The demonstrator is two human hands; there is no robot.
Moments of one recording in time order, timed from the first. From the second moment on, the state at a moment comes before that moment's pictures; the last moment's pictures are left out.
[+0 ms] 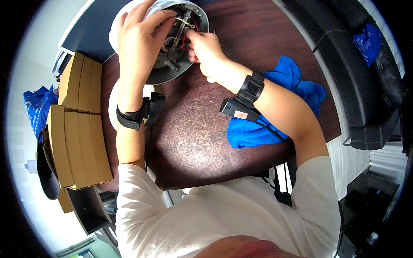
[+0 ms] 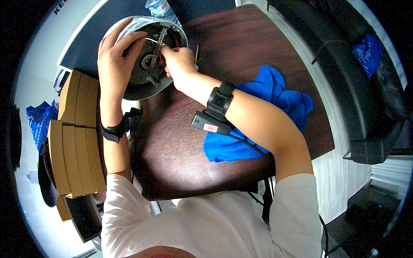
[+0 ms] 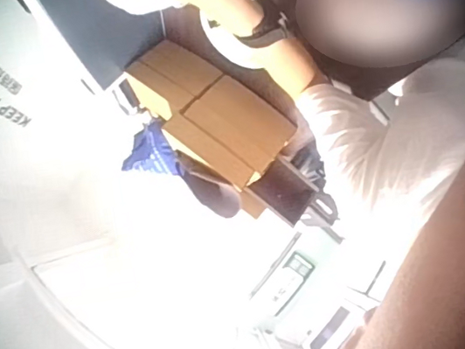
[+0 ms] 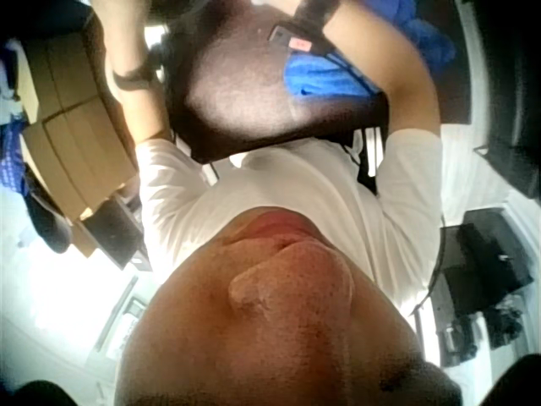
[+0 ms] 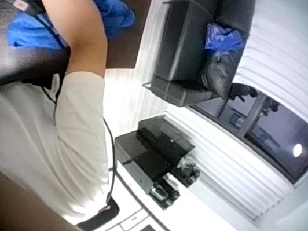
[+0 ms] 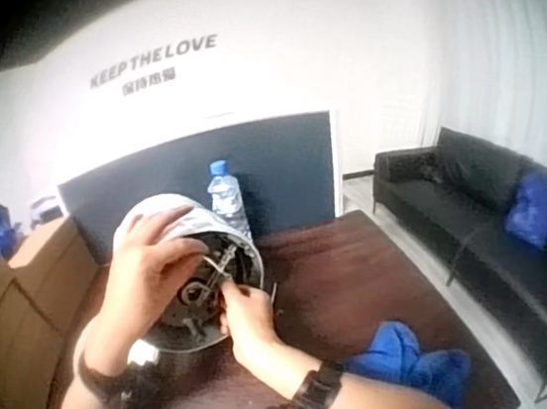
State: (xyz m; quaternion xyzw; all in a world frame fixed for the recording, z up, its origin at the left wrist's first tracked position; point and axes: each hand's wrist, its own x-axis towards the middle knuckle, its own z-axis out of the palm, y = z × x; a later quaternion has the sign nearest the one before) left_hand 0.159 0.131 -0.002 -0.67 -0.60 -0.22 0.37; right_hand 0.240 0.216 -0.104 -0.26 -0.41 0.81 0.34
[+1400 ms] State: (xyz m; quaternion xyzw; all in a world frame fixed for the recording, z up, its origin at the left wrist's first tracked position) left_hand 0.182 0.104 -0.038 -0.66 -0.60 -0.31 0.32; right_hand 0.240 0.212 -0.099 -0.23 -0.38 0.82 0.35
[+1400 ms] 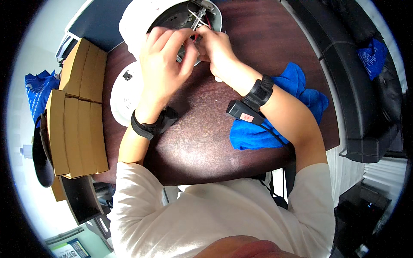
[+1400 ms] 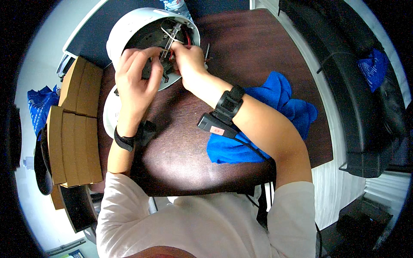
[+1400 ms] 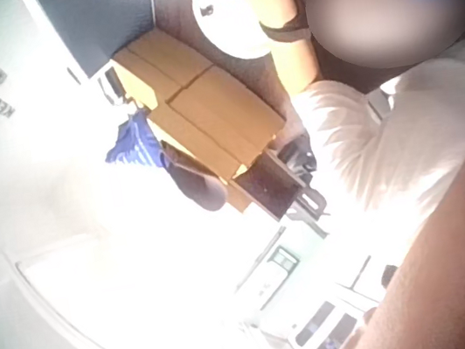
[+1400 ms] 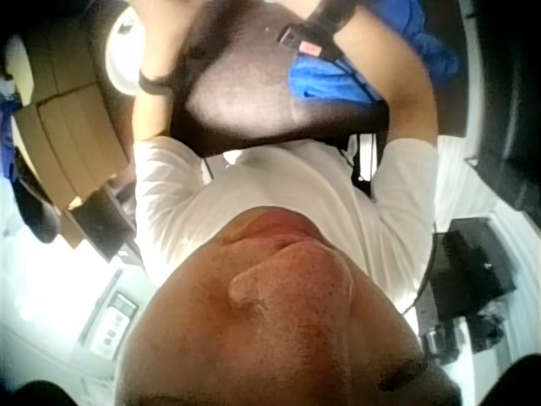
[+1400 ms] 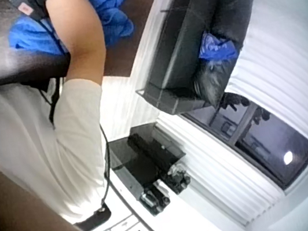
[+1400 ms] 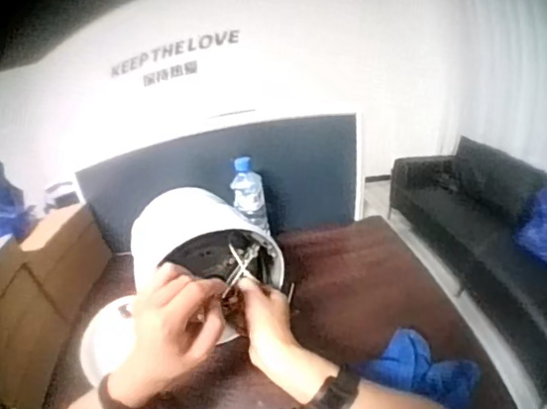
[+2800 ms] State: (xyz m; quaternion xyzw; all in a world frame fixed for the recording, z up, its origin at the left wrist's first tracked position) left_hand 0.167 0.128 -0.058 -0.52 -0.80 -0.26 0.16; right_hand 0.243 0.220 -0.089 -0.27 -0.33 0.86 0.27
